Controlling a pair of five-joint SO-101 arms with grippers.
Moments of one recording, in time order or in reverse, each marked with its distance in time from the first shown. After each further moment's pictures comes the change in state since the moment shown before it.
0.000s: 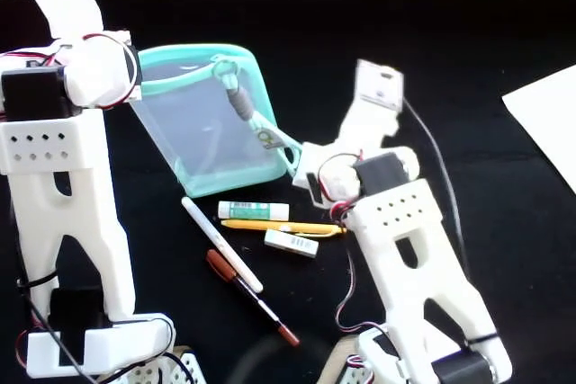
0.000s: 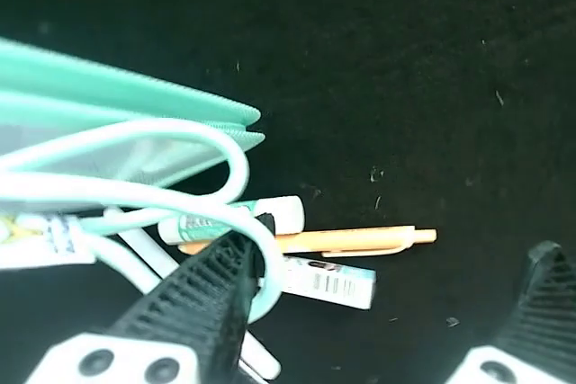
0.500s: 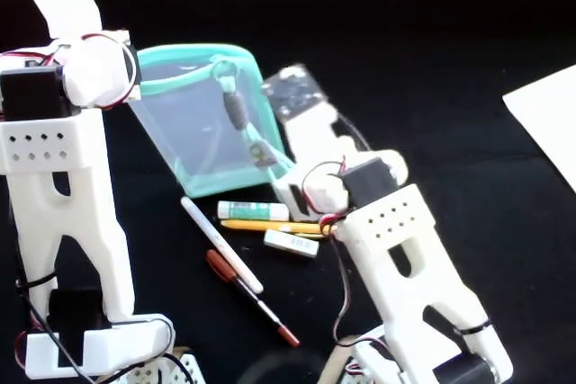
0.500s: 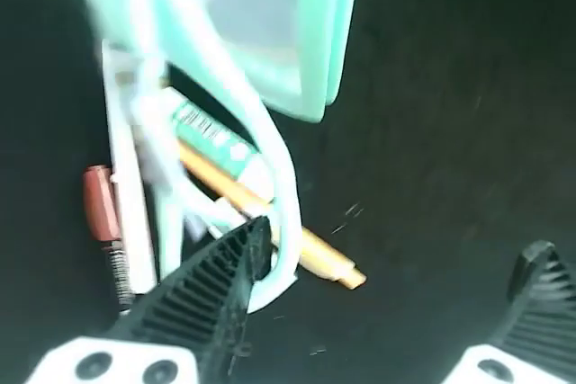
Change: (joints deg) left arm -0.1 0.0 0.3 0.0 0.0; right arm -5.9 -1.0 -5.5 4.8 46.4
